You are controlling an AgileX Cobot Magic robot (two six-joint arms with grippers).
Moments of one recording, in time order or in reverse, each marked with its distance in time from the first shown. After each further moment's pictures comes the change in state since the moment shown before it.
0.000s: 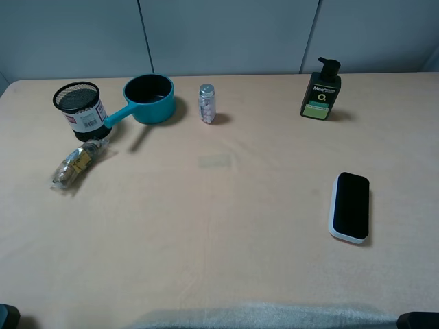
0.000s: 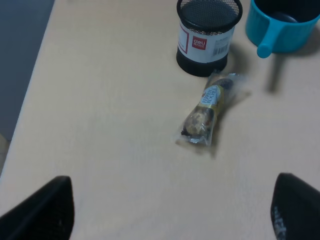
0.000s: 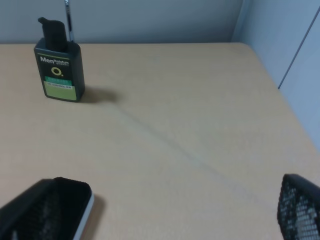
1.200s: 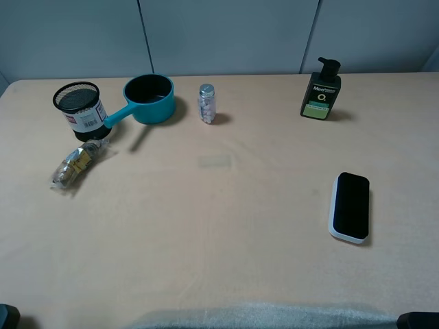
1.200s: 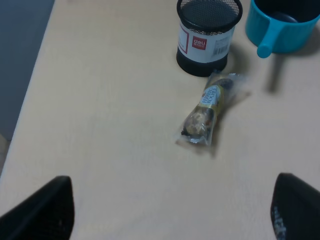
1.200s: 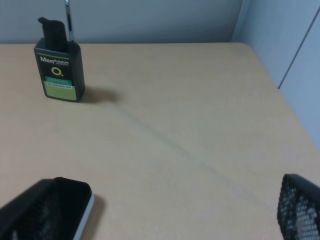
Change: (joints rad) left arm 0.000 0.000 0.000 0.000 0.000 0.000; right arm 0.000 0.000 0.000 0.000 0.000 0.000
